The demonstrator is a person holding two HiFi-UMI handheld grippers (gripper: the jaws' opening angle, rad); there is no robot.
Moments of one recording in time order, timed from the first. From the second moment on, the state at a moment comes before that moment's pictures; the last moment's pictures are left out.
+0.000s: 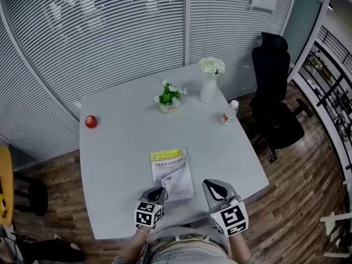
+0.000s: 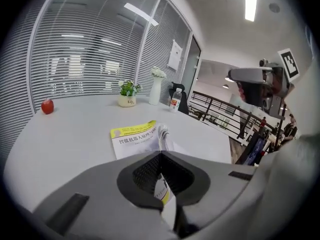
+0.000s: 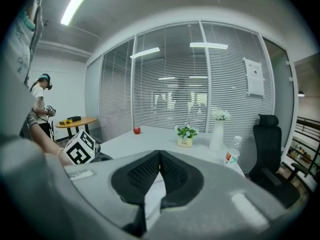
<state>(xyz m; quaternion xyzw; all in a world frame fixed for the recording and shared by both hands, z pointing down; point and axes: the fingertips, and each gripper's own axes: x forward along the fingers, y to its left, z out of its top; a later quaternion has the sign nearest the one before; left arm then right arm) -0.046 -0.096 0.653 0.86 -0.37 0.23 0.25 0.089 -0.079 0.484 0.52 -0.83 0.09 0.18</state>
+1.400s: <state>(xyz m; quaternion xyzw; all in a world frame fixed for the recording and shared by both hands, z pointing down) -0.160 -0.103 0.661 0.79 -0.50 0.17 0.31 0.071 -0.086 0.490 0.50 -0.84 0.08 0.20</state>
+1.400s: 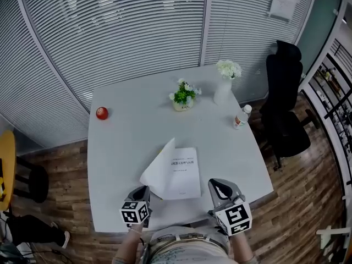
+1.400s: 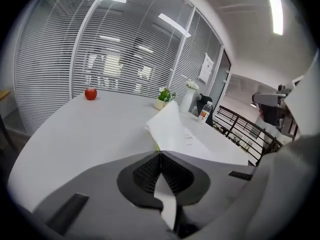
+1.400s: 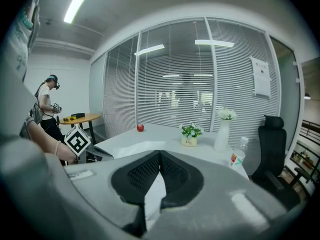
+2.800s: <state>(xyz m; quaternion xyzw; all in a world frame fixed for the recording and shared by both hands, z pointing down) -0.225 -0.058 0.719 0.70 -0.55 0.16 0.42 0.047 -0.100 0.492 0.49 -0.84 0.08 0.22</state>
